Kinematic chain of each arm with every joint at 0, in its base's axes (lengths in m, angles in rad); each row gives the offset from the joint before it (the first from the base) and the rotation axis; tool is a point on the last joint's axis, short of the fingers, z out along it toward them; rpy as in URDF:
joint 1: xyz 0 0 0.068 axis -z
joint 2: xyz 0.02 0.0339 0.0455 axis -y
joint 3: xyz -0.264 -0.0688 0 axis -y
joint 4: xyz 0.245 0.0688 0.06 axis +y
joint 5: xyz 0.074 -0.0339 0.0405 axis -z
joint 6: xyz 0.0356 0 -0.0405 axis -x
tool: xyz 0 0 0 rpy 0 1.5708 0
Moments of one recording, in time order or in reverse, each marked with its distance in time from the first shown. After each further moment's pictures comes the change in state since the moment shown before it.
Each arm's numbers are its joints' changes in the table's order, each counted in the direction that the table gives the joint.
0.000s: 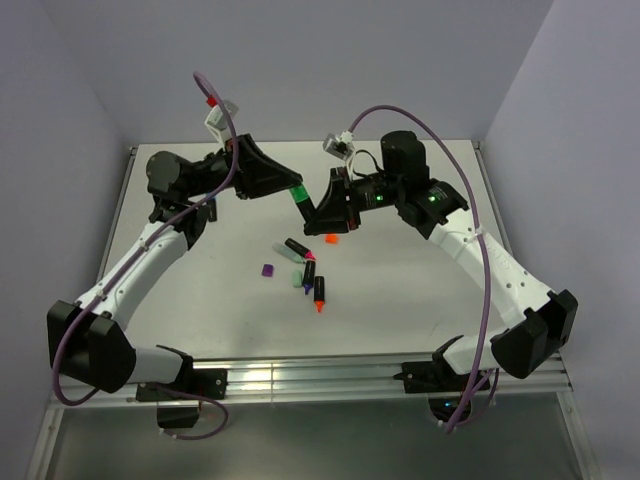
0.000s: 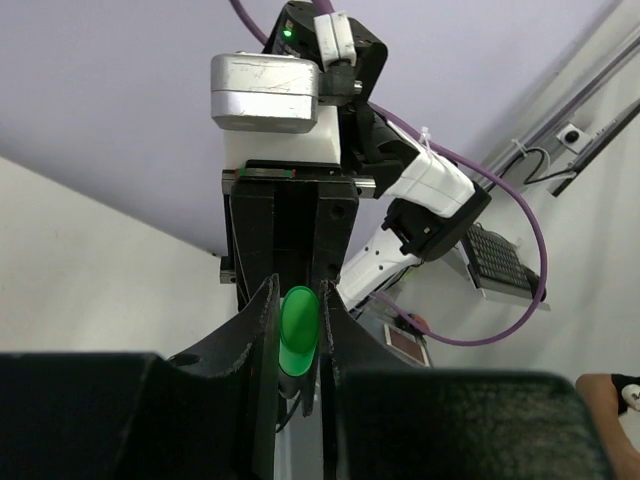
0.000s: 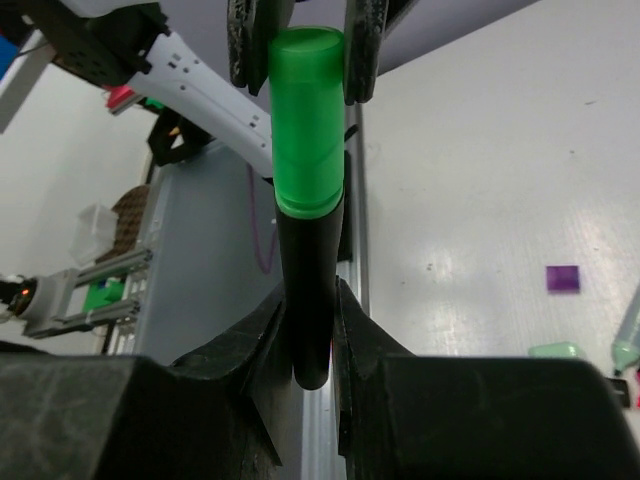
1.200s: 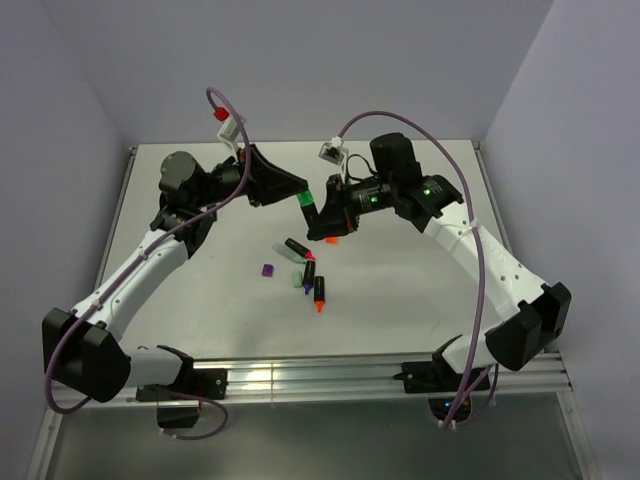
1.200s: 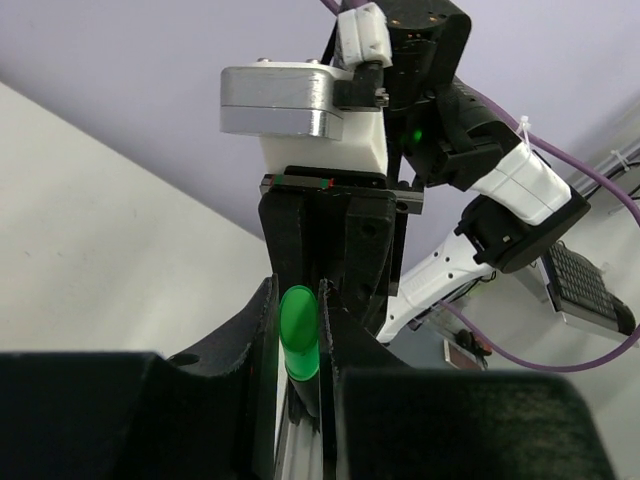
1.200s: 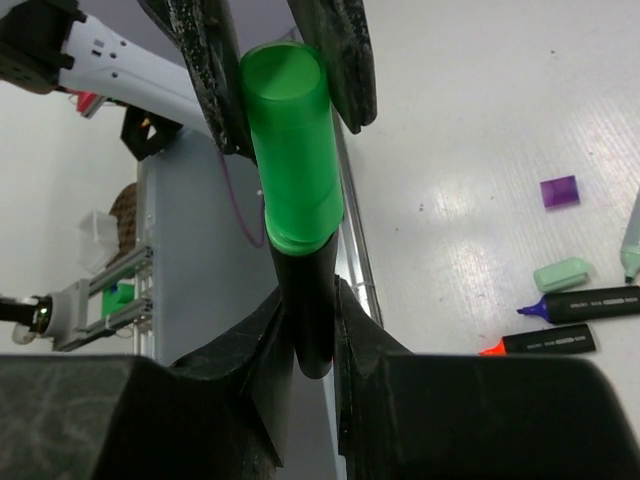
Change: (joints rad) left arm 0.053 0.045 -0.055 0.254 -0.137 -0.269; right arm 0.000 -0.047 0.058 0.228 0.121 0.038
